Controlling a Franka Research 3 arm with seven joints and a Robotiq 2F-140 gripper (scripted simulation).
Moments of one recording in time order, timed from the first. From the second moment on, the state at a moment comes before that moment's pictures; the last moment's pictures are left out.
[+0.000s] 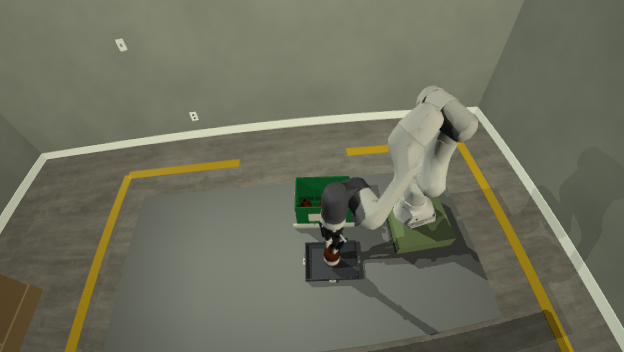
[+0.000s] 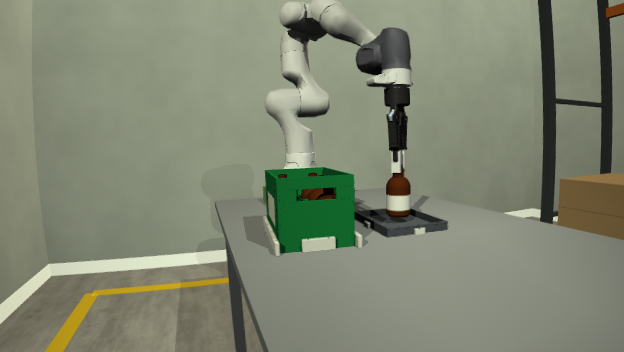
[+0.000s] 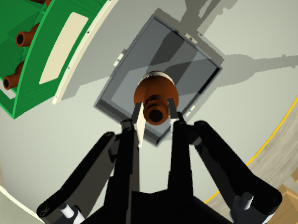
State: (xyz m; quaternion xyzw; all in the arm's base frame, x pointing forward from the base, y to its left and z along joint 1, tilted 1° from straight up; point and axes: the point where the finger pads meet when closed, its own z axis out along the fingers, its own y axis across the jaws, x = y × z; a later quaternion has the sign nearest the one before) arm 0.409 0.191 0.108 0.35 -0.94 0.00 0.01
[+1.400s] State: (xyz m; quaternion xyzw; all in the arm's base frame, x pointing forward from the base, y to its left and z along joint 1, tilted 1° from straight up) arm 0.408 0.190 0.097 0.35 -0.94 0.00 0.01
